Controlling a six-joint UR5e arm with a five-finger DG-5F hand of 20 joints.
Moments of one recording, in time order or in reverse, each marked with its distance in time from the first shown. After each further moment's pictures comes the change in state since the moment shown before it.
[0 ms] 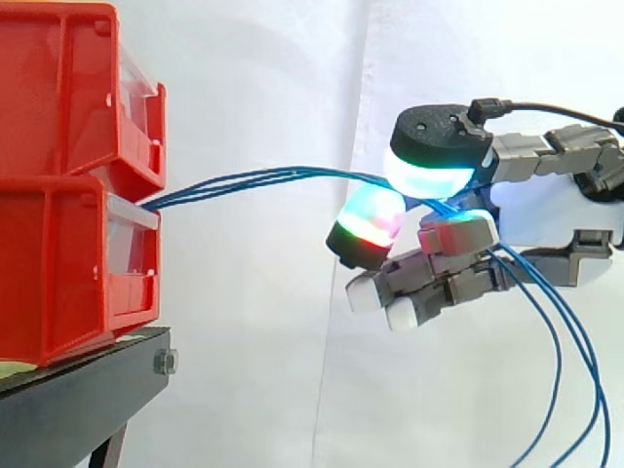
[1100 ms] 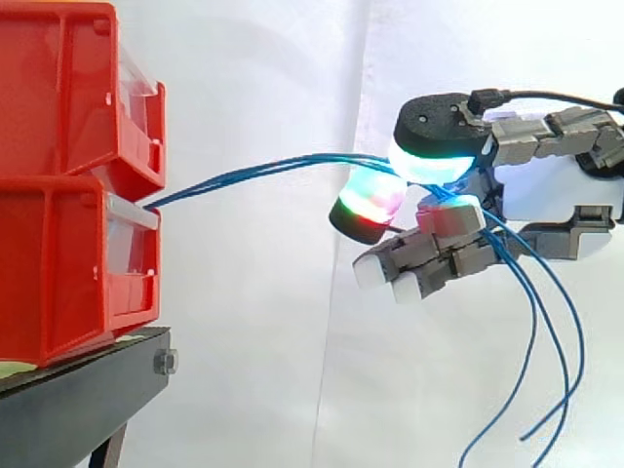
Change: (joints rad) arm -0.005 0.027 -0.001 -0.015 0.036 -0.078
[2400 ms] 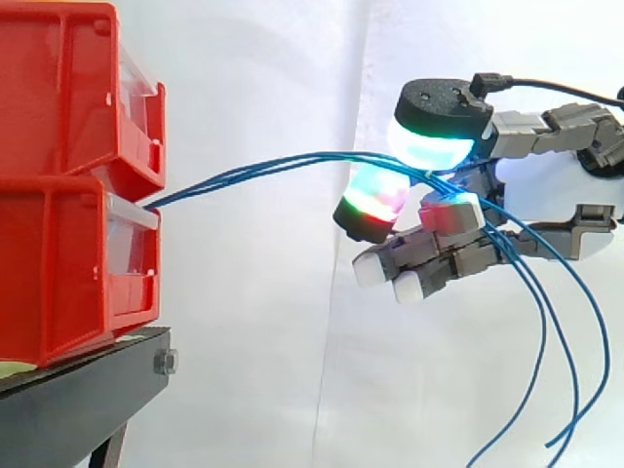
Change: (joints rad) arm 0.003 0.000 0.000 0.000 -0.005 0.020
